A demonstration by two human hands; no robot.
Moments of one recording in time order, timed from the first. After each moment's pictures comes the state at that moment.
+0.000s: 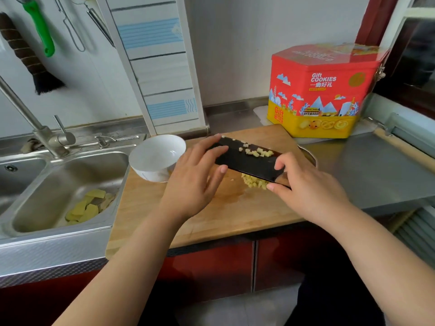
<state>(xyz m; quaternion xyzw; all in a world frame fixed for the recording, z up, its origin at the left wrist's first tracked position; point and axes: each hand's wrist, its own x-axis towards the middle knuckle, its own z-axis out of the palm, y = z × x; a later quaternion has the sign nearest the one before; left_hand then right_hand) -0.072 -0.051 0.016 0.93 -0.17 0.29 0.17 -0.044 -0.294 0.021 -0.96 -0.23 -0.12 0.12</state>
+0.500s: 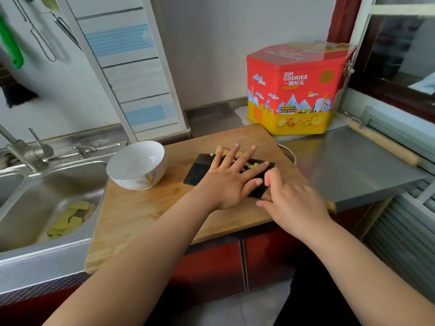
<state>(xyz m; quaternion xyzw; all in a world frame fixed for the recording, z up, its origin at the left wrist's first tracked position) -0.010 -0.132 -0.010 0.97 -0.23 0.05 -0.06 -0.052 -0.311 -0.017 -0.95 -0.22 -0.19 0.10</state>
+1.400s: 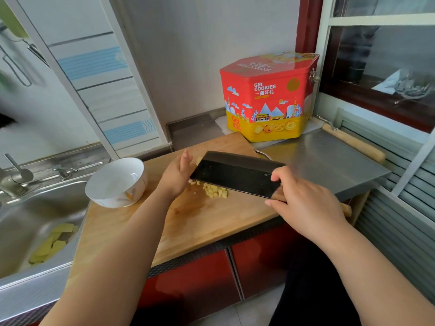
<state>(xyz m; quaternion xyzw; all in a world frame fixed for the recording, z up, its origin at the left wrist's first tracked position) 0.028 -0.085 -0.014 0.92 0.06 0.07 0.37 -0.068 -0.365 0.010 -0.97 -0.15 -0.17 0.12</state>
